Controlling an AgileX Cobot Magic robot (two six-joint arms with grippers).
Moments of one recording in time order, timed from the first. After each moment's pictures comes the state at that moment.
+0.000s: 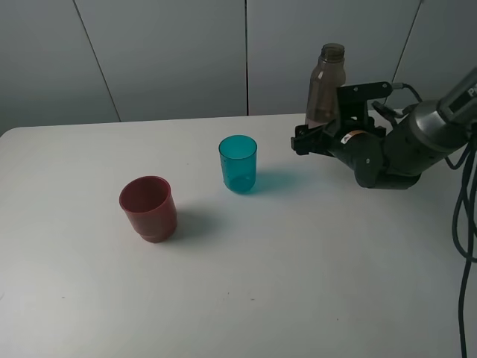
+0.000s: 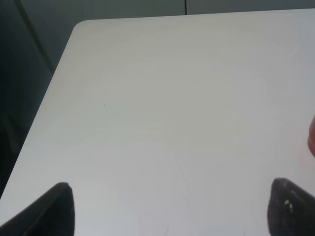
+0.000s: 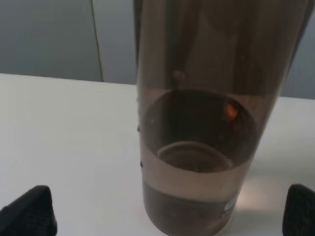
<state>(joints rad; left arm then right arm) 0.07 0.00 -0.51 0.08 1.08 0.01 0.38 2.11 -0.82 0.36 -0.80 -0.16</state>
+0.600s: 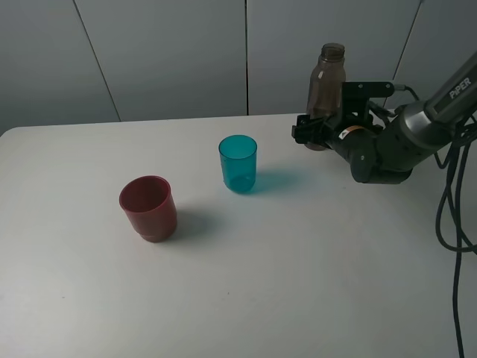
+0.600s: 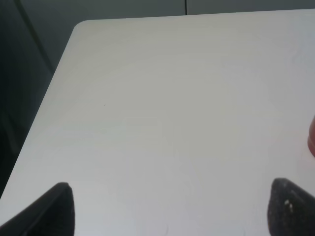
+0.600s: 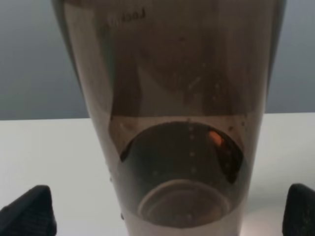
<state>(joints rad) 0.07 0.00 -0.51 0.08 1.08 0.01 0.35 2.19 -0.89 0.31 -0.87 -0.04</state>
